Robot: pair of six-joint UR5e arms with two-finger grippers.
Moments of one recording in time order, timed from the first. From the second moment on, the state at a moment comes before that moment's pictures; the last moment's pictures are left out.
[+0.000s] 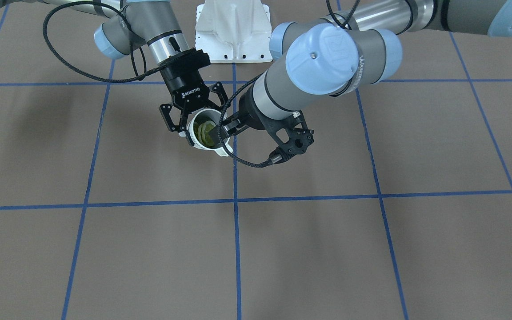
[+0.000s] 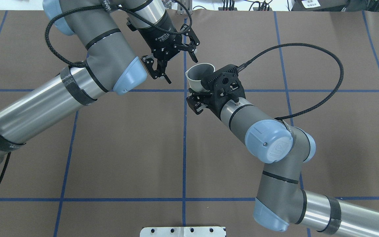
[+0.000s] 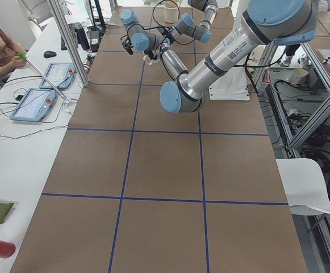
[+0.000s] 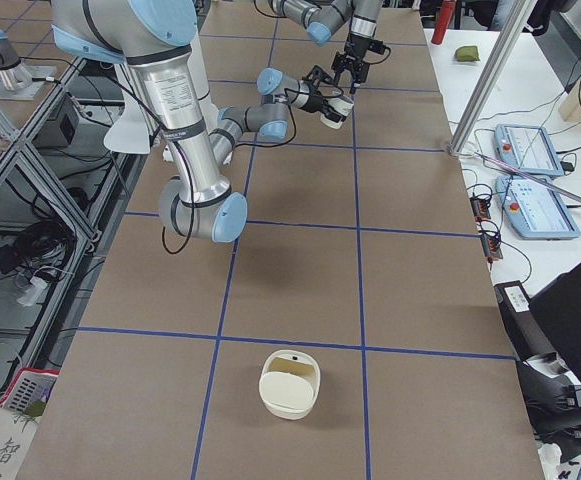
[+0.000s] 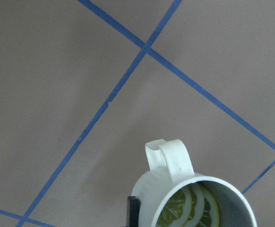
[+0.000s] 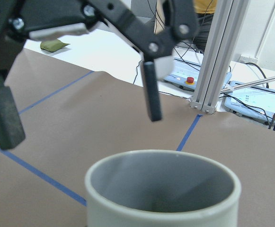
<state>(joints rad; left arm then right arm) -0.85 -2.53 -1.40 -1.70 -2.50 -1.75 0.41 -1.10 1.80 -0.89 1.14 0.69</state>
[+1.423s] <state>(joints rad) -0.95 -2.42 -1.42 -1.70 -2.47 -1.62 0.88 -1.89 1.91 -0.30 1.39 0.69</state>
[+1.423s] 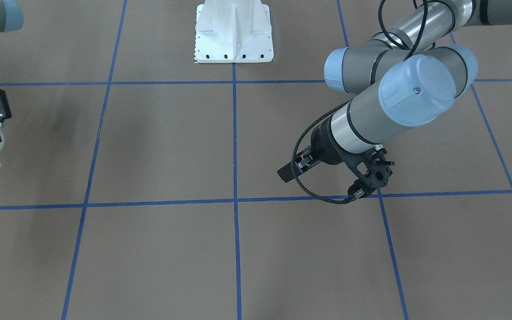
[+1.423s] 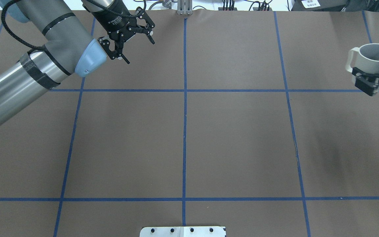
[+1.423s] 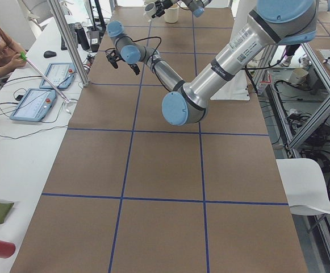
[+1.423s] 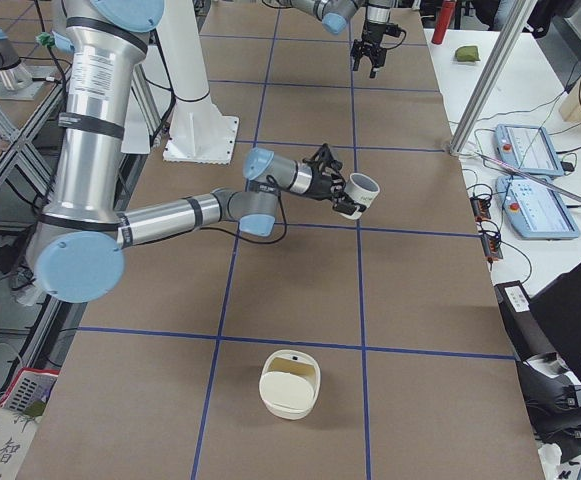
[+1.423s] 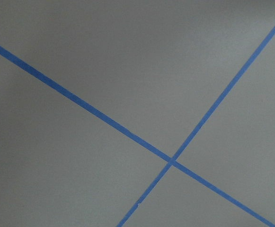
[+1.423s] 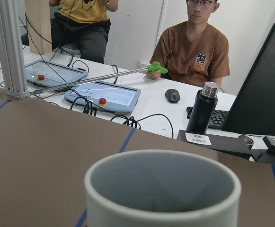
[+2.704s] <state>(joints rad) -0.95 -2.42 -1.44 -1.70 -2.47 -1.62 1.18 -1.99 1.38 0.54 1.78 0.97</state>
